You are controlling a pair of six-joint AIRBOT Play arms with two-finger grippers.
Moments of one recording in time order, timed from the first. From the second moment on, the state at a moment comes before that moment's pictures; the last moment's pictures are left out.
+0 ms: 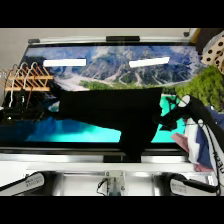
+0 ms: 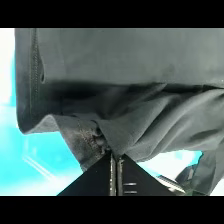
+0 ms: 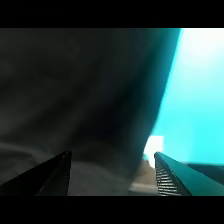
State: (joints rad) left arm 0.45 -1.28 0.83 0.69 -1.22 -1.00; right arm -0.06 -1.41 0.91 -1.21 1.23 1.58
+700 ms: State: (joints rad) left arm 0.46 -1.21 0.97 0.61 -1.32 -0.95; right arm -0.06 -1.13 1.10 -1.12 1.23 1.41
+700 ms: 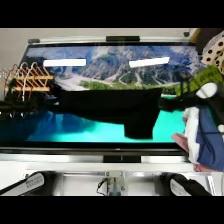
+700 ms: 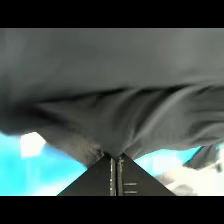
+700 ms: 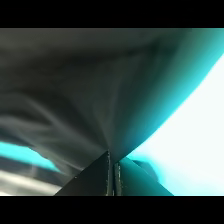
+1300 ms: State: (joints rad) left arm 0.65 -0.81 1.85 0.41 -1.14 -1.26; right arm -0.06 -0.63 1.77 -1.23 0.85 1.52
